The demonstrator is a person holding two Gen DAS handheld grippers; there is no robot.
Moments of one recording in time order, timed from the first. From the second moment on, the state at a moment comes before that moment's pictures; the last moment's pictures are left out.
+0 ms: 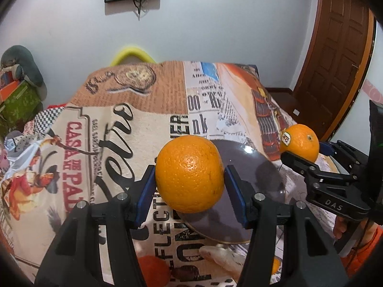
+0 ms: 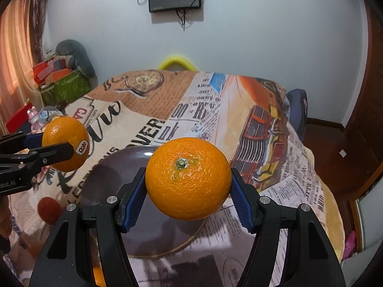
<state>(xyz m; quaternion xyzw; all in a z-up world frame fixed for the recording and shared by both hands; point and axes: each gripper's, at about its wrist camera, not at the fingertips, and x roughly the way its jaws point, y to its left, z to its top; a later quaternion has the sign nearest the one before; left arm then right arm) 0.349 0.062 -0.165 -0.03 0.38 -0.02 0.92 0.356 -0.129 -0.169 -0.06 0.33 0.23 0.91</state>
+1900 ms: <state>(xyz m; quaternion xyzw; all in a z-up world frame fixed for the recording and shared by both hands) 0.199 0.053 -0.137 -0.04 0.39 -0.01 0.92 0.216 -0.154 -0.126 -0.12 0.33 0.22 0.91</state>
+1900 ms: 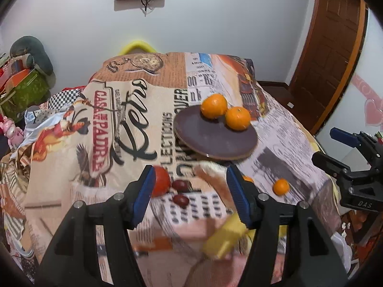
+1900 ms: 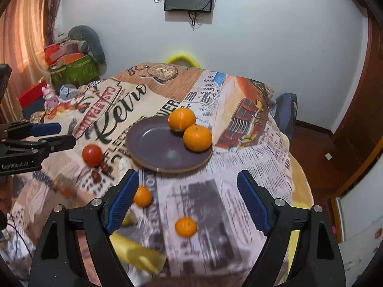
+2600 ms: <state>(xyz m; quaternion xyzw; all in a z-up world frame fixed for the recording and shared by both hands) 0.167 0.011 -0.231 0.00 0.50 -0.05 0.86 0.172 -0.171 -0.227 -0.16 0.45 0.23 0.85</state>
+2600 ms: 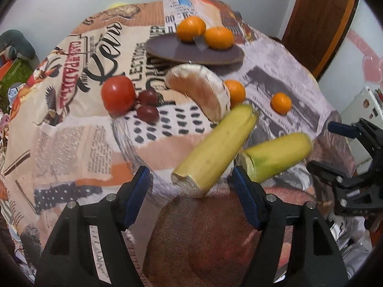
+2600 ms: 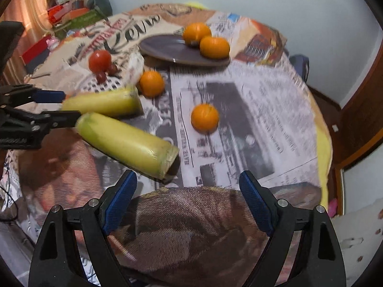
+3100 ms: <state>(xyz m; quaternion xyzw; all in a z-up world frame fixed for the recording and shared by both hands) 0.175 0.001 -0.230 0.01 0.49 -0.06 0.87 0.194 -0.167 -0.219 -0.10 0.46 0.23 0.85</state>
